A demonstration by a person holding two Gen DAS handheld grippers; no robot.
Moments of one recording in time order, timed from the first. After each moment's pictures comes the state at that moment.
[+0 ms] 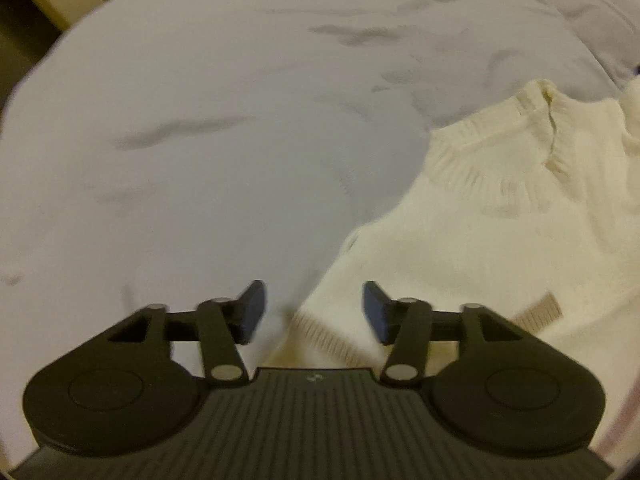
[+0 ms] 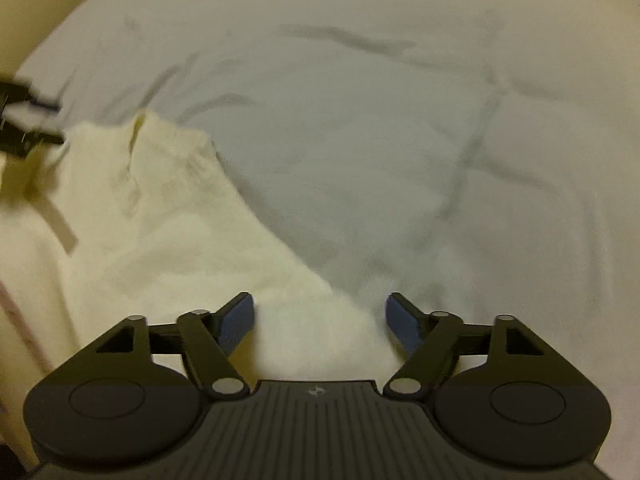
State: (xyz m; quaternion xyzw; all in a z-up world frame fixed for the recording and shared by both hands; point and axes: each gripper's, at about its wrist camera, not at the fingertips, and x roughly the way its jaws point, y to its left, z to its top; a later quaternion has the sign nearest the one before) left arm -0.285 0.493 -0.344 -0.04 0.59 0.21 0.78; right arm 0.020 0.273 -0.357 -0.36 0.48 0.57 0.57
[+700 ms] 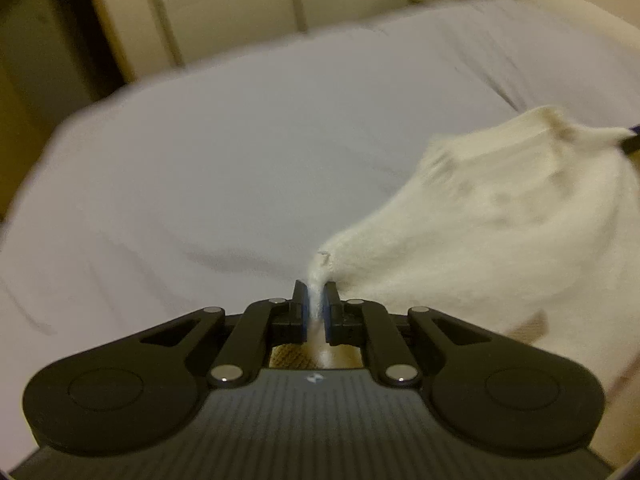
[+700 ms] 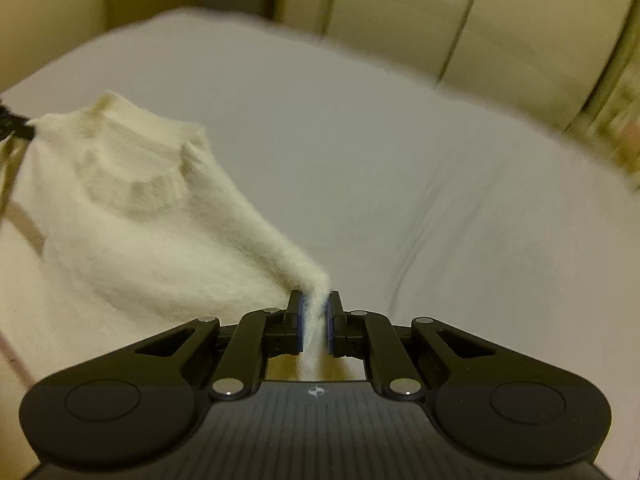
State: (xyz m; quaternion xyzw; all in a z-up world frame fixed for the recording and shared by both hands) left arm -0.296 0.538 -0.245 -0.04 0.41 0.31 0.86; right arm 0.041 0.350 -0.238 -0.33 0.27 0.53 0.73
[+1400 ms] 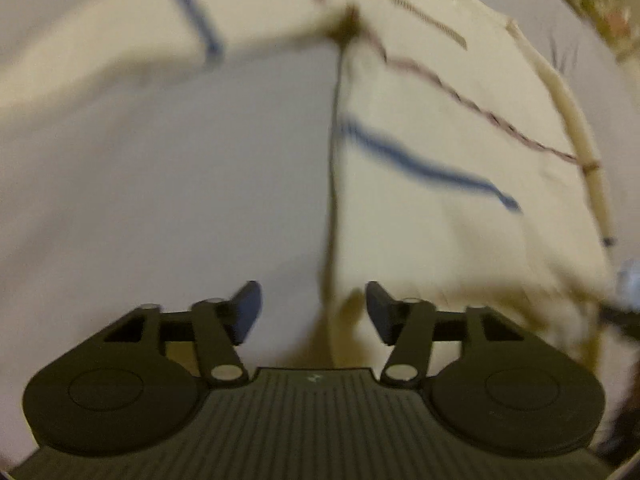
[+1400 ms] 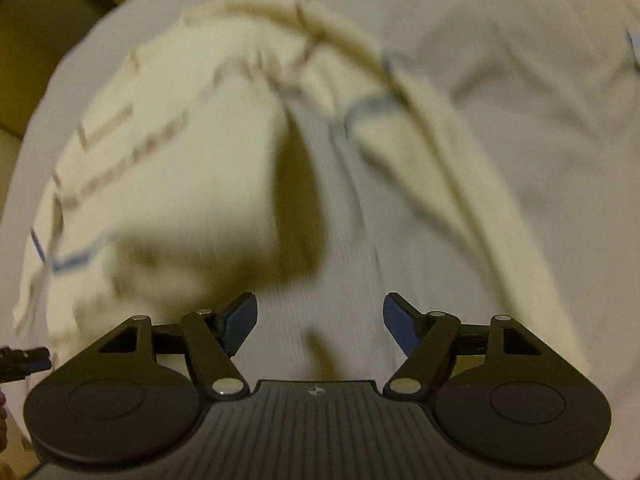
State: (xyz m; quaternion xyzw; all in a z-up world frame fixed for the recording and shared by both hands) left arm -0.534 0.364 -0.328 -0.46 0.47 0.29 0.69; right arm -0.078 0.057 -0.325 -0.11 0.61 0.39 0.68
